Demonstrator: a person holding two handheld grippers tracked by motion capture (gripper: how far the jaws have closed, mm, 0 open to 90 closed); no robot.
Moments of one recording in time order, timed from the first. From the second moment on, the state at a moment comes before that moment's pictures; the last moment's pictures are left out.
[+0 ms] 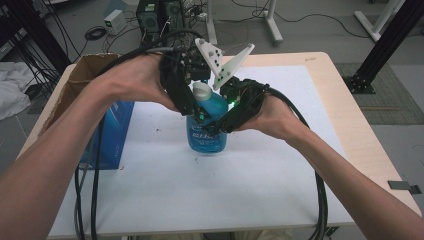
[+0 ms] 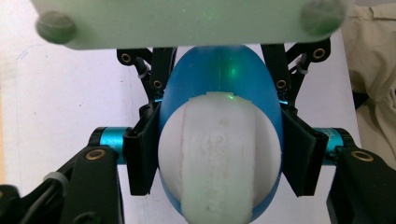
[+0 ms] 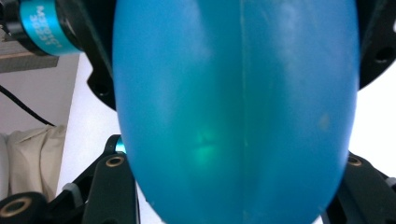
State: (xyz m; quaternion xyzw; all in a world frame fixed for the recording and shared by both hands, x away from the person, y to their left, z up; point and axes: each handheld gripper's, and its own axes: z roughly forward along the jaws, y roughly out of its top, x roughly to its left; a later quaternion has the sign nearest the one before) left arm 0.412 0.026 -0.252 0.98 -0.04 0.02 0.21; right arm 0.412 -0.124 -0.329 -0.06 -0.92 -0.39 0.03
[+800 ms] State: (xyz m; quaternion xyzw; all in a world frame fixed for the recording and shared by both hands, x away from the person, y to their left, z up) left arm 0.411 0.031 -0.248 0.98 -0.04 0.03 0.21; right arm 0.413 -0.130 -0.327 -0.07 -0.92 -0.38 0.02
